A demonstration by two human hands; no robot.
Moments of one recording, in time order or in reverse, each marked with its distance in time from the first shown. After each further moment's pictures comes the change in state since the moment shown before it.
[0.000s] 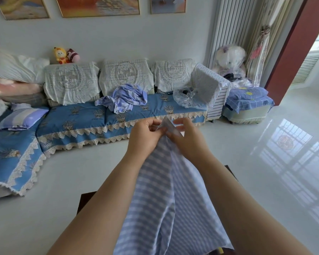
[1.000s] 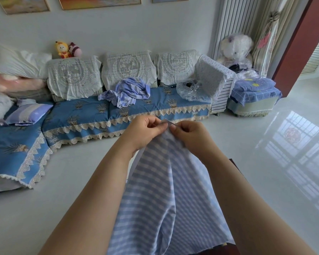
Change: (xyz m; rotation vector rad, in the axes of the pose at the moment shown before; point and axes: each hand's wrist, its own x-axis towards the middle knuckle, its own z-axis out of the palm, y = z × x) left_hand -0.003 0.008 -0.022 -0.042 -0.304 -0.088; right_hand -0.005 0.005 -0.007 0.187 -0.131 -0.008
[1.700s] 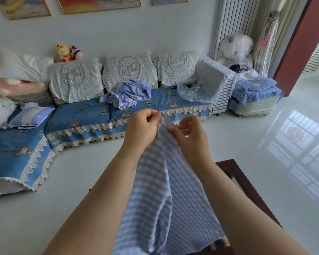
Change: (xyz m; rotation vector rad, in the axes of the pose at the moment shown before) left_hand 0.004 0.012 0.011 0.121 0.368 0.093; right_hand -0.007 0.013 0.017 0.039 0.289 -0.041
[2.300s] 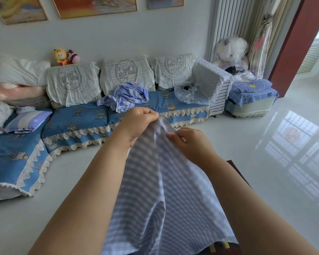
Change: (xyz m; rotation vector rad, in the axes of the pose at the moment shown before) left_hand 0.022 0.013 -0.016 -0.204 -0.341 -0.232; right_hand 0.014 0.008 -0.020 -0.509 -0.249 -0.355
